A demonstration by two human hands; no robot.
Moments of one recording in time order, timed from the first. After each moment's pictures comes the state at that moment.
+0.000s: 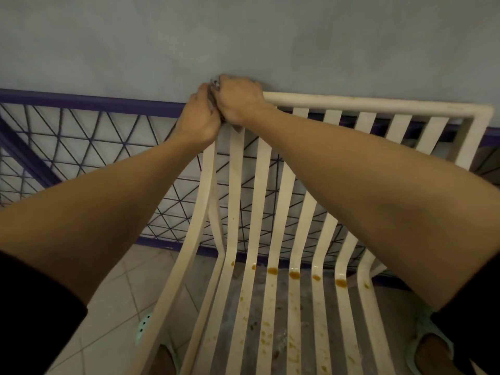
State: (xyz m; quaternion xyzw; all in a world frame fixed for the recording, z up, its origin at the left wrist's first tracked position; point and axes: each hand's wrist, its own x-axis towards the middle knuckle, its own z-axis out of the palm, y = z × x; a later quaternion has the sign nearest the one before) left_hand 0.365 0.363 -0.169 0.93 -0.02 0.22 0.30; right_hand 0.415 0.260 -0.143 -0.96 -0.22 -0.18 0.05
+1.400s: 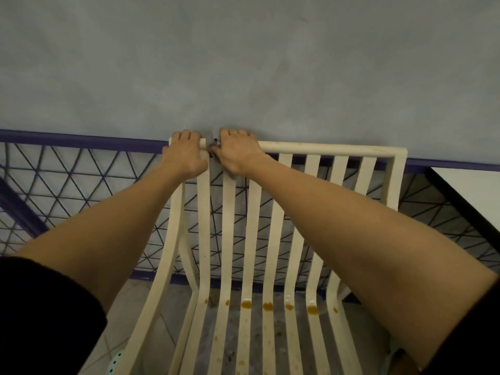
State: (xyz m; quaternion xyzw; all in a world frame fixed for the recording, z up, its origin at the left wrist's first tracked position) left_hand 0.343 0.328 -0.146 0.99 0.00 0.13 0.10; right_hand 0.364 0.186 -0.138 -0.96 -0.21 -0.15 0.02
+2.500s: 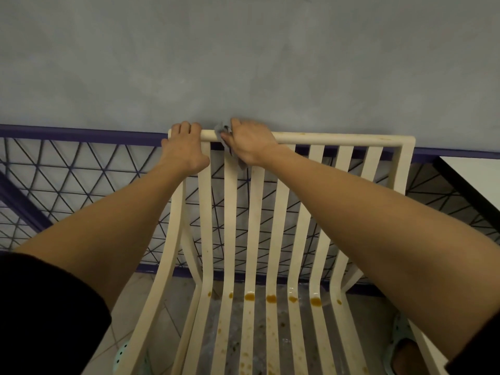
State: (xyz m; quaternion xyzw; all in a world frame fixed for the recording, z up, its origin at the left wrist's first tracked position) left_hand 0.343 0.325 -0.152 0.99 0.00 0.15 0.06; right_hand 0.360 0.159 -0.132 -0.96 -0.23 -0.16 0.06
